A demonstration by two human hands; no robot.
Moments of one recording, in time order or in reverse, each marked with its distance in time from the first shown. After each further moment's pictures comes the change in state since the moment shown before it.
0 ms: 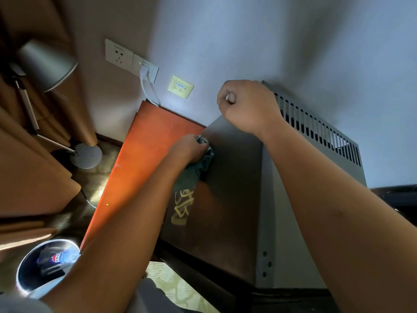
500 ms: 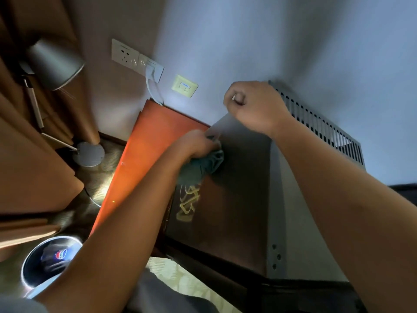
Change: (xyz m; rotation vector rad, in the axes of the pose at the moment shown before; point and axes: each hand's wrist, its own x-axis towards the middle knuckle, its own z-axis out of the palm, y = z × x) left_hand -0.009 0.002 -0.019 -0.059 -0.114 0.063; right_hand -0.005 -0.003 -0.006 0.023 -0.052 -0.034
